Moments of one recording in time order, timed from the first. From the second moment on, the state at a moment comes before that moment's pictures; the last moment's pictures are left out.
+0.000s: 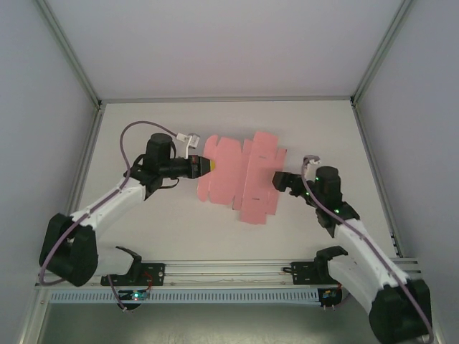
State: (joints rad) left arm -0.37 1.28 0.83 -0.02 0.80 -0.52; right arm 0.20 0.78 0.40 -0.07 -0.32 0.46
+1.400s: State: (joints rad) left arm -0.41 0.87 0.75 -0.03 0.70 -0.52; right arm 0.05 0.64 0.25 0.32 -0.87 0.58
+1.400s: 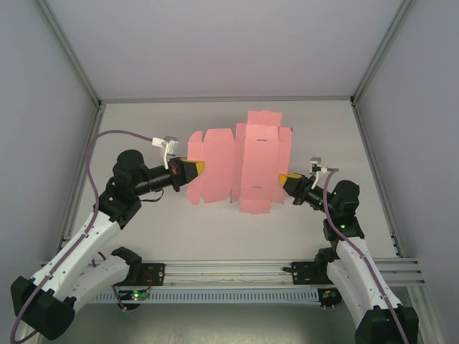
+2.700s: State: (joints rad) left arm -0.42 0.98 0.85 -0.52 0.11 -0.43; right arm 0.93 1.18 0.66 -0.01 0.46 -0.66
